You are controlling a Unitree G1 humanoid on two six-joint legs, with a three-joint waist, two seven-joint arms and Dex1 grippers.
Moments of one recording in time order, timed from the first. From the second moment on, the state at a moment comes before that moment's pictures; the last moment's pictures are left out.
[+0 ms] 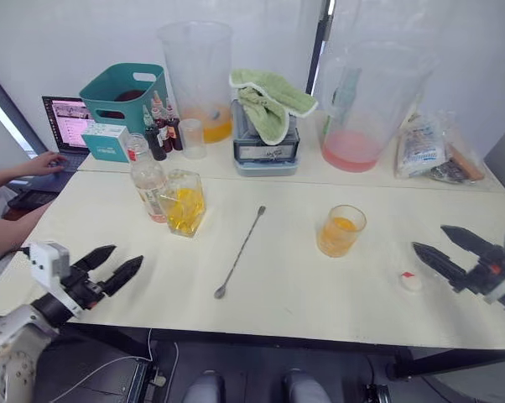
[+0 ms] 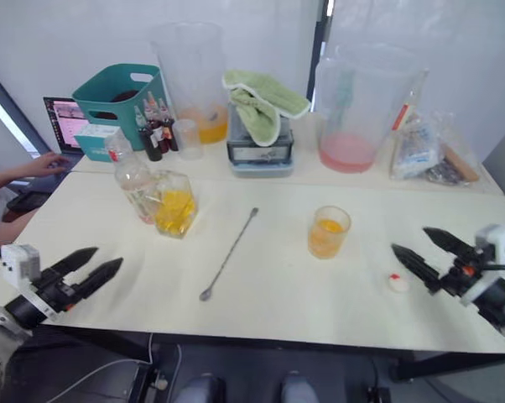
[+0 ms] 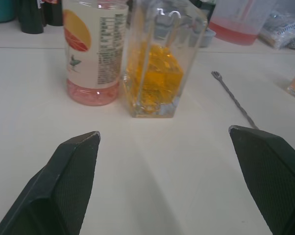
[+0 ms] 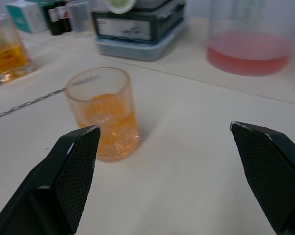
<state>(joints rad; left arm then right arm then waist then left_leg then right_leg) 0.18 0.57 0.54 -0.31 -0.69 0.49 -0.78 0.05 -0.79 -0.57 -0.15 0.72 0.44 0.93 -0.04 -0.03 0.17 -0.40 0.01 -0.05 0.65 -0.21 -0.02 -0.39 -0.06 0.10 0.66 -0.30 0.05</state>
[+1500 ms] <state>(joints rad) -0.33 0.49 -0.25 -0.36 -0.37 0.94 -0.34 -0.04 -0.91 -0.39 -0.30 0.79 0.56 1.22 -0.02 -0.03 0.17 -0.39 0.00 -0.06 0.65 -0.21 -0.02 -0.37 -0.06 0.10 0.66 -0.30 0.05</state>
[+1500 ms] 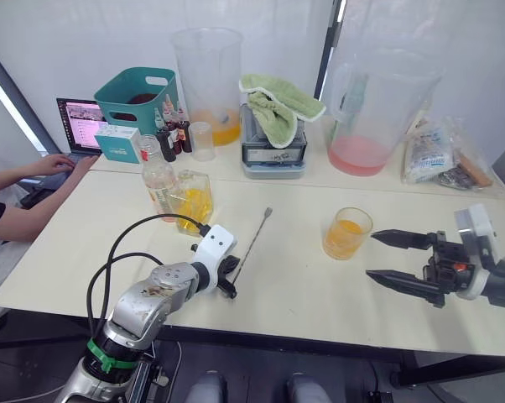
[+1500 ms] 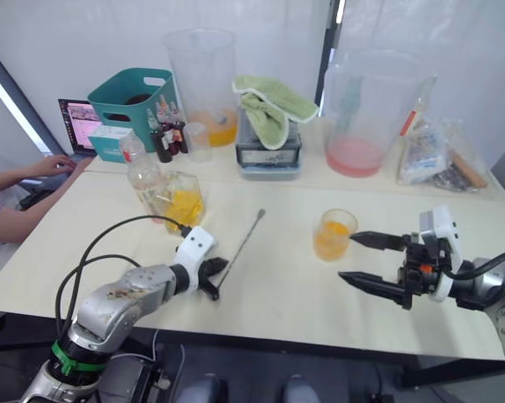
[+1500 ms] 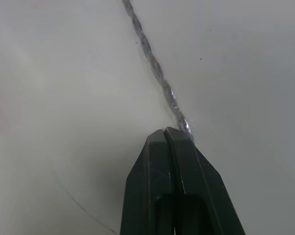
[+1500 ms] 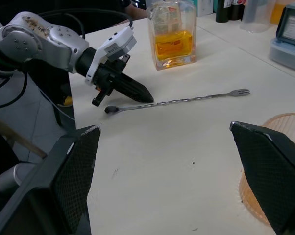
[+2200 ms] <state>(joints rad) -0.37 0.63 -0.05 -0.38 -0.61 1.01 -0.70 0.00 -0.85 -0.36 -0.32 0.75 0.51 1.18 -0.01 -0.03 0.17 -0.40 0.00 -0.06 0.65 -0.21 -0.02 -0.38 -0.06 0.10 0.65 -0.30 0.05</state>
